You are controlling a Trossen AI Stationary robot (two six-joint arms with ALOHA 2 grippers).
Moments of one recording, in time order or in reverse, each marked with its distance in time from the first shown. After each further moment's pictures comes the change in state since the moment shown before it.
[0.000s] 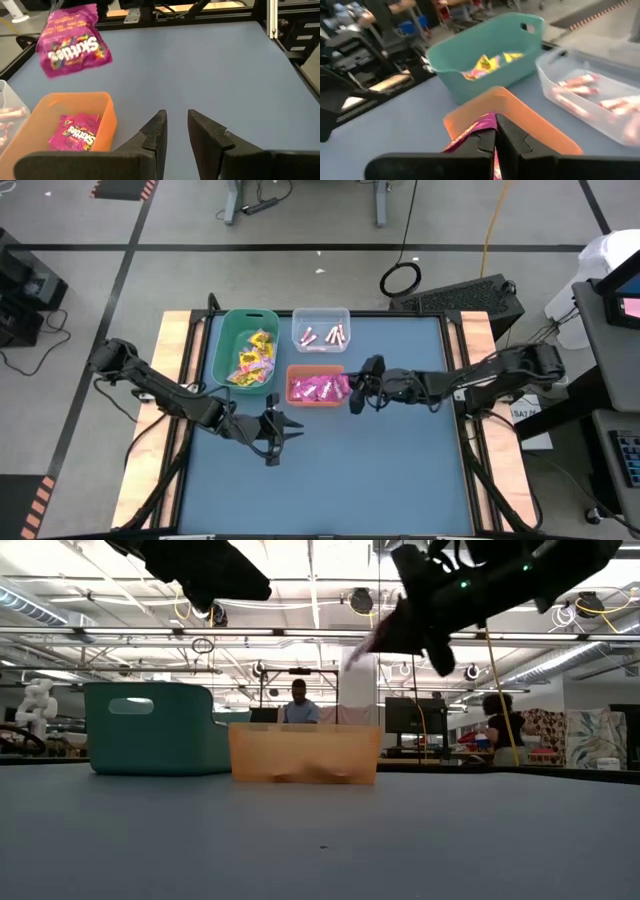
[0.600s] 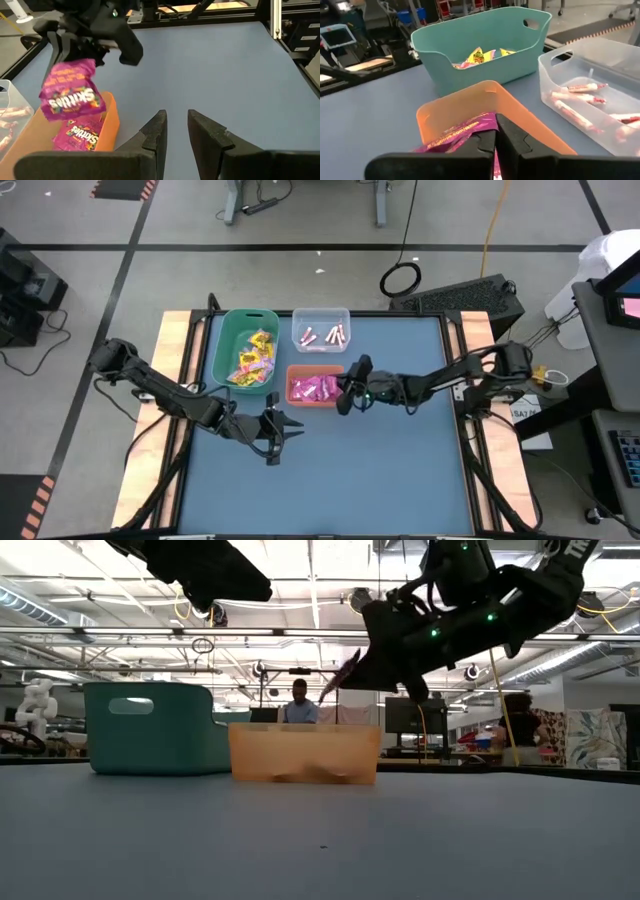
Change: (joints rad) left arm 0.002 0.000 0.000 0.000 -0.014 0.000; right arm -0.059 0.265 0.002 0.295 -0.028 -0.179
